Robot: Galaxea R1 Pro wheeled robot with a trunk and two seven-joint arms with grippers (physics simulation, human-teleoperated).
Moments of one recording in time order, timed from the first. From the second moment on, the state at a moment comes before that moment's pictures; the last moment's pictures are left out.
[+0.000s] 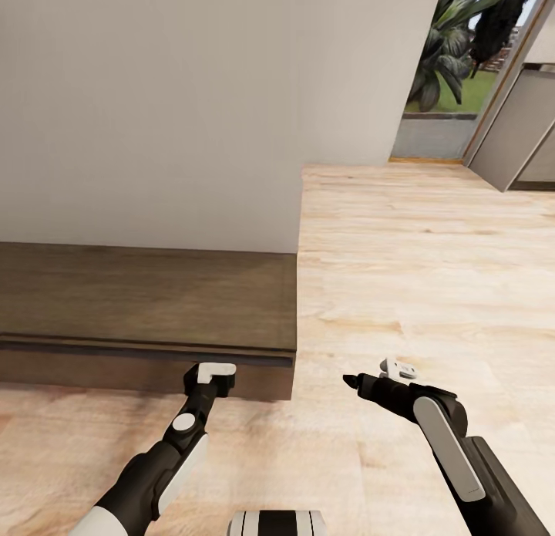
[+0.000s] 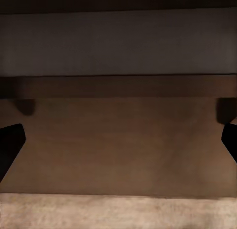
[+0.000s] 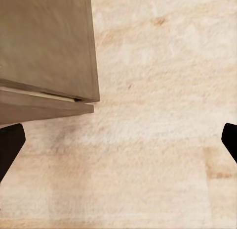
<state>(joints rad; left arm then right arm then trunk) -0.48 0.05 -0.45 -0.99 0.26 0.05 0.34 -0.37 -0.15 0.12 -1.53 -0.79 0.87 -0.36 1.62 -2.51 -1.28</state>
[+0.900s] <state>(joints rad) -0.46 0.07 -0.43 -1.06 0.27 0.24 0.34 -0.37 -0.15 0.12 -1.49 -0.80 0.87 -0.36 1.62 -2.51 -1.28</state>
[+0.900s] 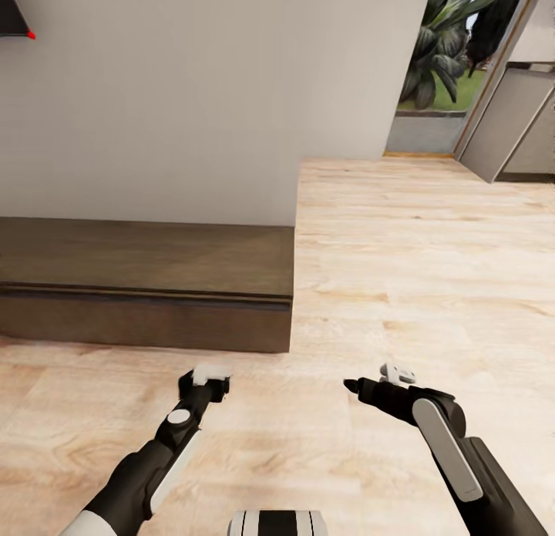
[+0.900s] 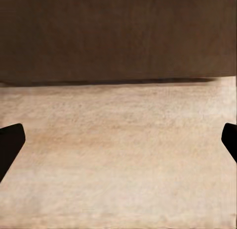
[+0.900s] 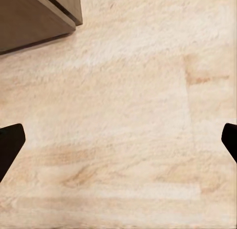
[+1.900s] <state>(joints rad) -0.34 0.13 -0.26 -1.20 0.52 0.83 0.36 -0.37 -0.15 0.22 -1.18 -0.64 0.70 -0.36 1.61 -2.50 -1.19</state>
